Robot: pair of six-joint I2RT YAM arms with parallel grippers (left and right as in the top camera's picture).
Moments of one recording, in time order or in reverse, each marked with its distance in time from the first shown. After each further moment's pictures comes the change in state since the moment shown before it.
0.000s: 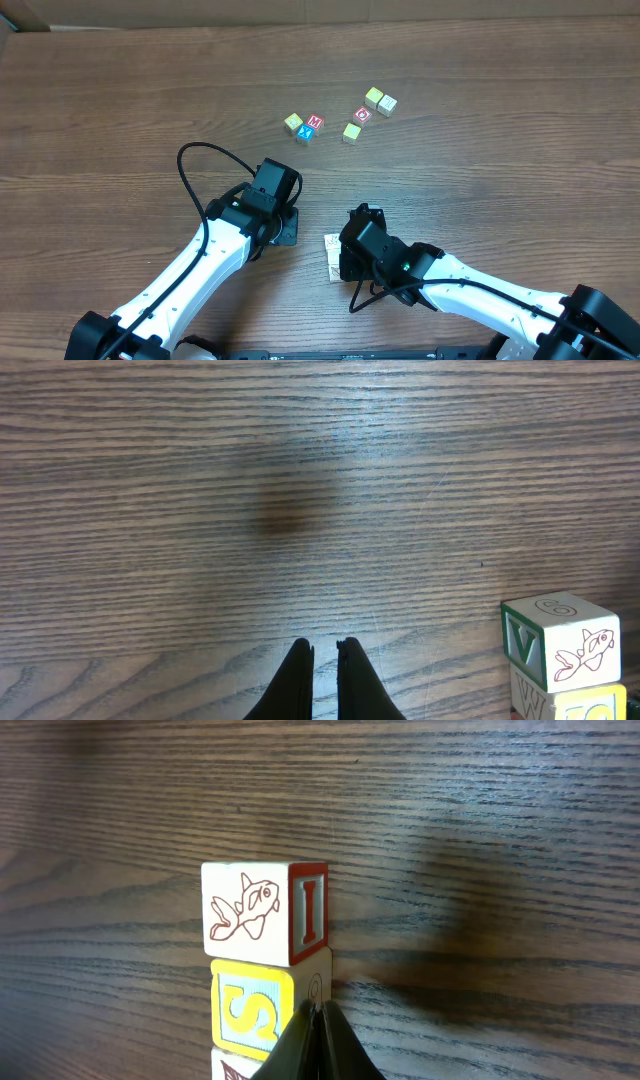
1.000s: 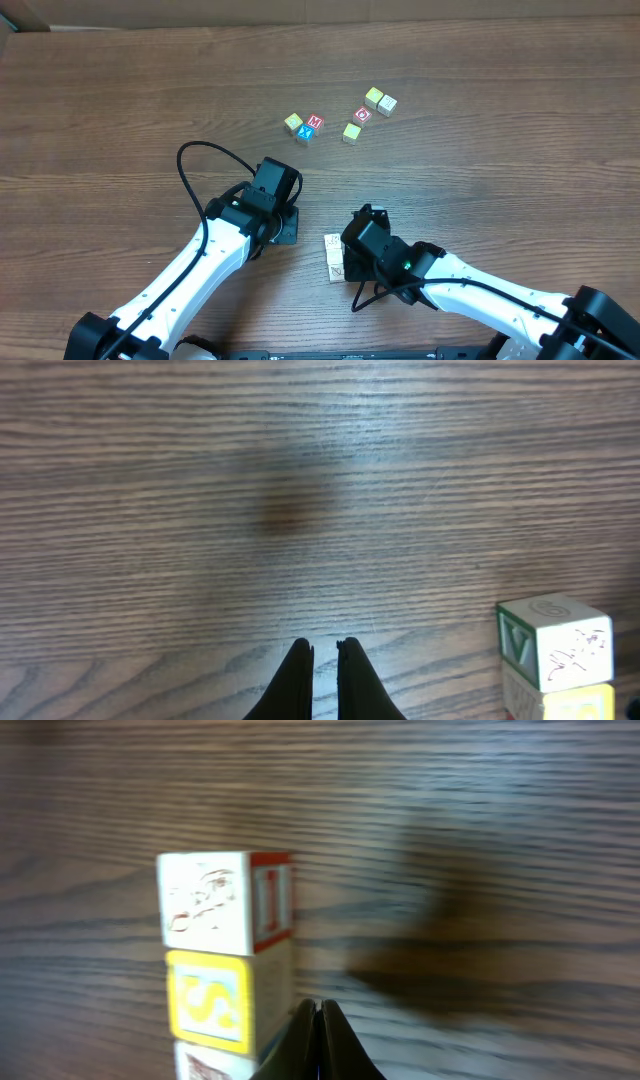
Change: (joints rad) left arm 0.000 -0.003 0.011 -0.009 -0.001 0.000; right arm -0.007 -0.007 0.008 -0.061 0.020 -0.004
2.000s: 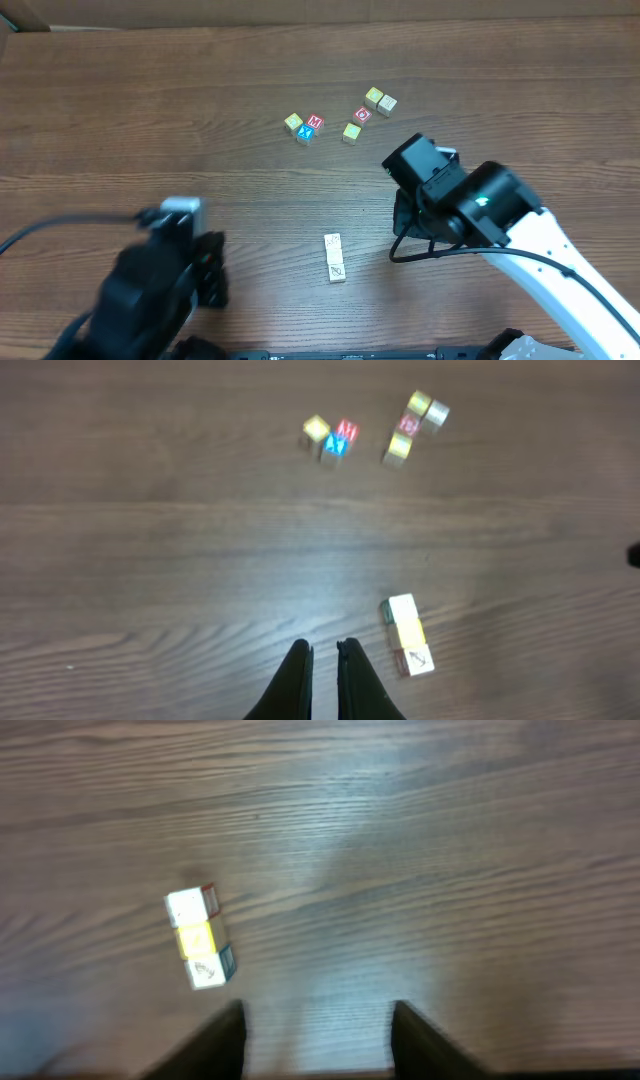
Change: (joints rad) left arm 0.000 -0.737 0.377 -0.546 -0.069 0.001; right arm -0.214 -0.103 0.786 -1.103 0.124 -0.074
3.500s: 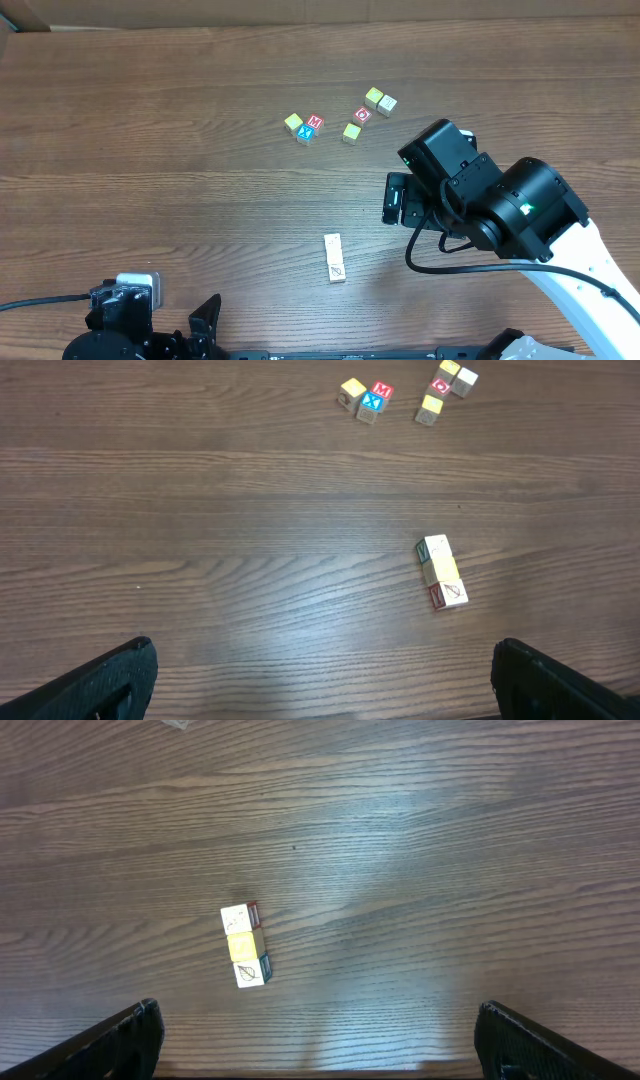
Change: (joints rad) left arm 0.000 -0.201 0.047 -0.274 -0.036 0.006; right arm 0.000 -0.013 0.170 -0.079 0.011 -0.008
